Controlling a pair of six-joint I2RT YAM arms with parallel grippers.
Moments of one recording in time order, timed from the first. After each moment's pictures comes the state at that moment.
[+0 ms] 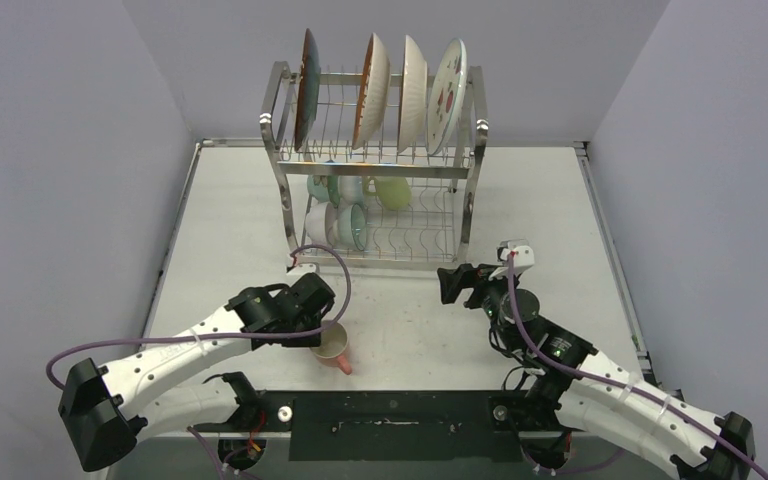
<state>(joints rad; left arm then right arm) -0.90 1.02 0.77 -0.97 -0.28 -0.86 0.88 0.63 0.42 0.00 0.52 0.41</state>
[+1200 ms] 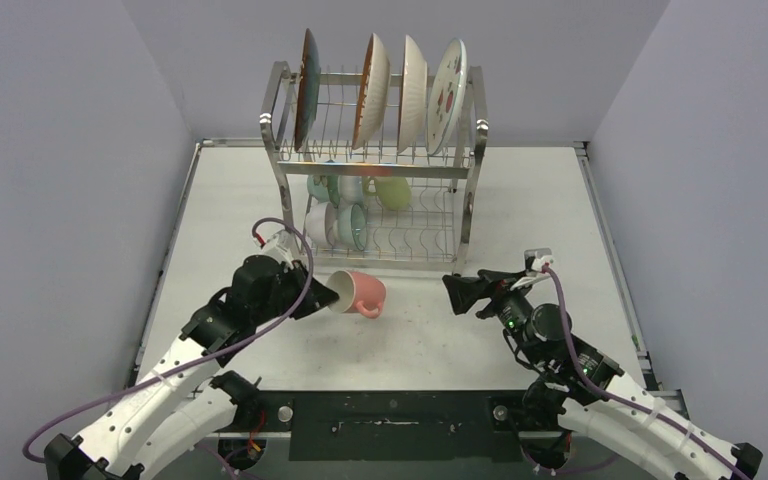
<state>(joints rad) -0.61 0.74 0.64 -0.51 0.09 -0.92 0.88 0.41 0.41 -0.10 0.41 0.51</state>
